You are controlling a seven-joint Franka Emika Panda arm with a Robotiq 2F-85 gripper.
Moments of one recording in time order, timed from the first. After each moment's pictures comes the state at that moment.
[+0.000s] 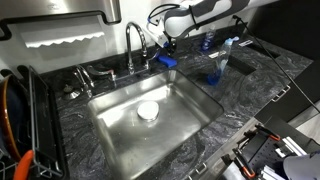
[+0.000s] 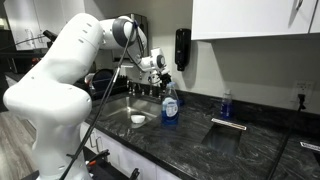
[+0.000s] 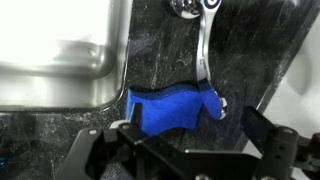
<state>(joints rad) 0.22 0.66 -0.06 -1.46 -0.23 2.40 1.74</state>
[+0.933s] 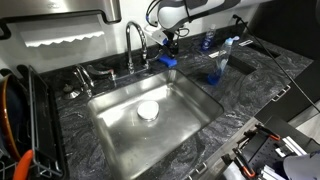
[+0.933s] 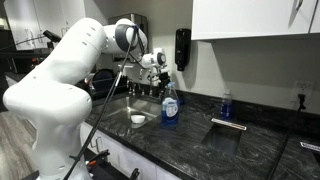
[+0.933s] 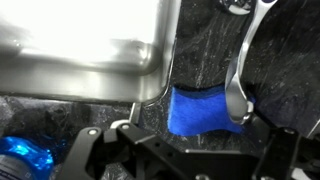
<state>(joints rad) 0.22 0.73 -0.06 -1.30 -0.18 2.06 1.73</state>
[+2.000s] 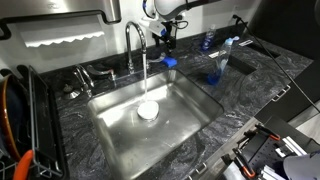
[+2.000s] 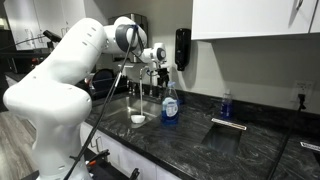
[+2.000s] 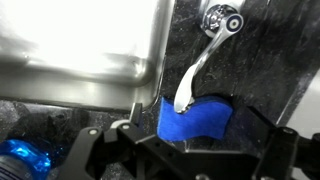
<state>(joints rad) 0.22 0.73 -0.04 -1.21 -0.10 2.00 1.67</state>
